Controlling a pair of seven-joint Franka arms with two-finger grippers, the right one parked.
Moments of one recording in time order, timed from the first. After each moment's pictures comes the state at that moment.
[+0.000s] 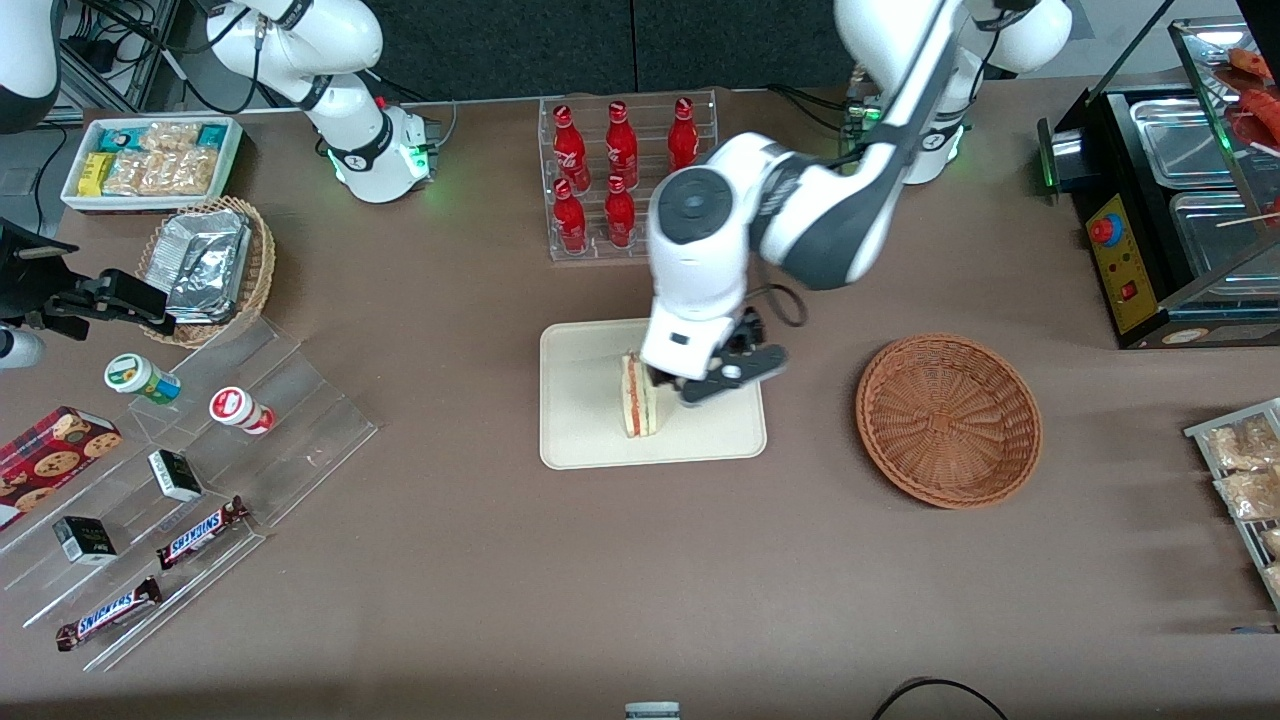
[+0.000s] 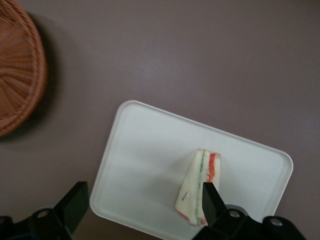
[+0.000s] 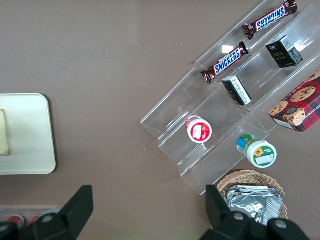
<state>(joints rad) -0.74 0.47 0.09 -1.38 0.05 1.85 -1.07</state>
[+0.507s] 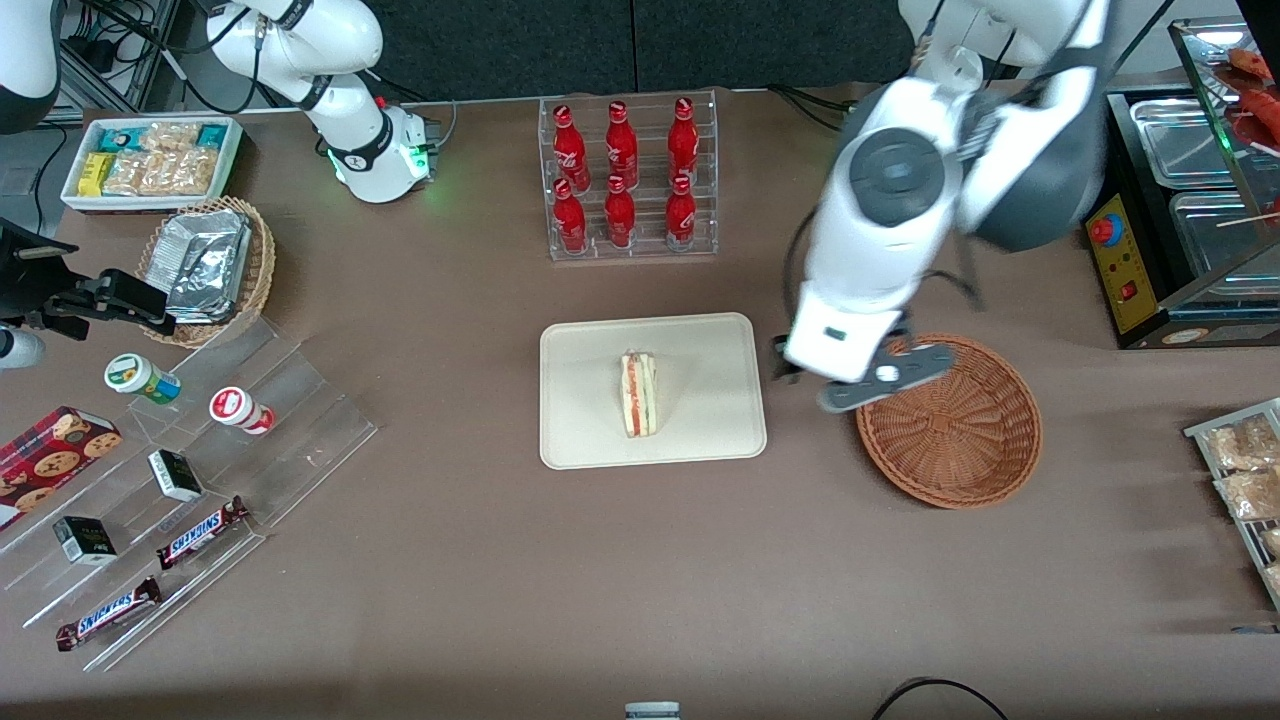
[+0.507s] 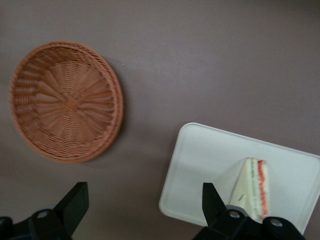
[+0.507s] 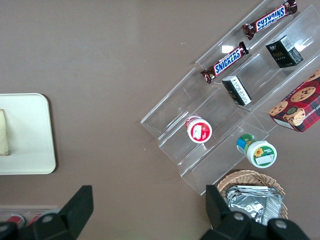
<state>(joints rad) -0.55 0.31 0.09 -1.38 0.05 1.63 -0.75</state>
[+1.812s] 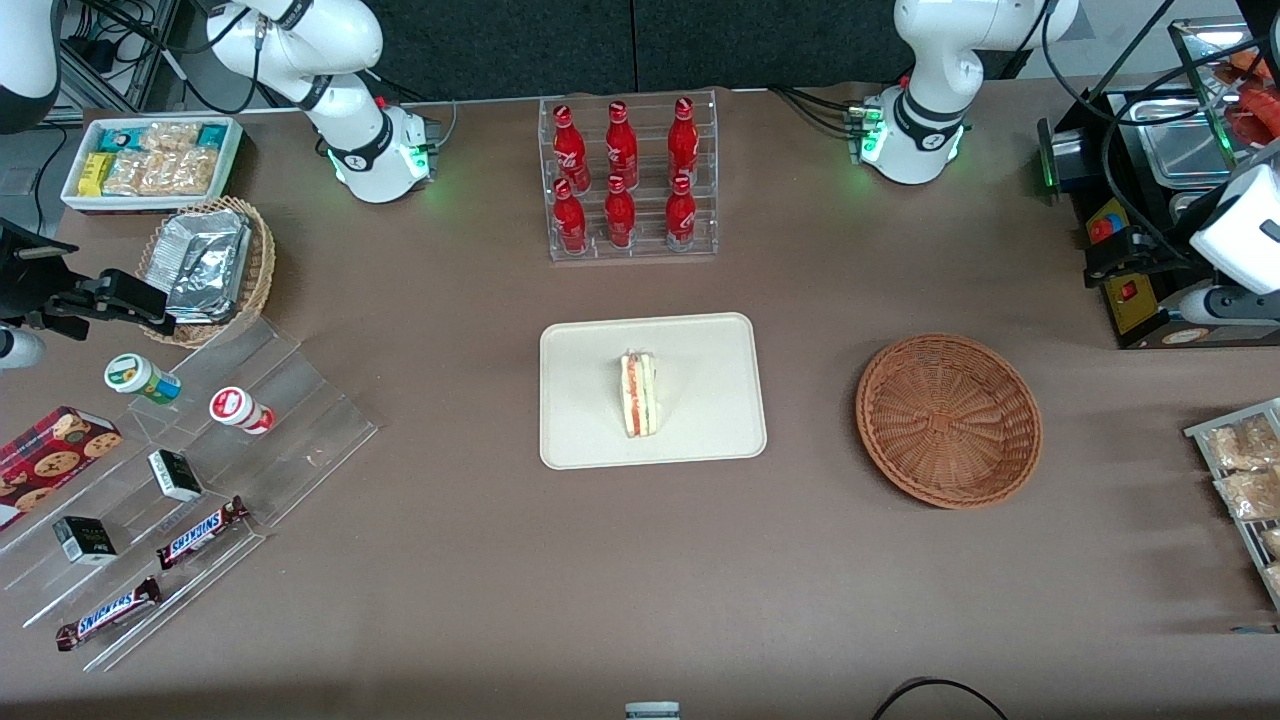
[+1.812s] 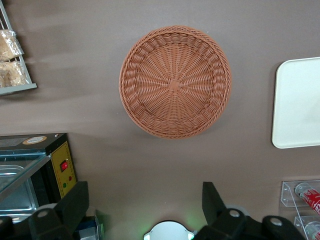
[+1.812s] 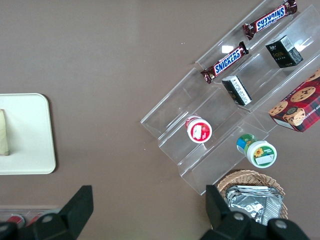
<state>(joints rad) -0.11 0.01 0.09 -1.57 0.03 1.45 0.04</state>
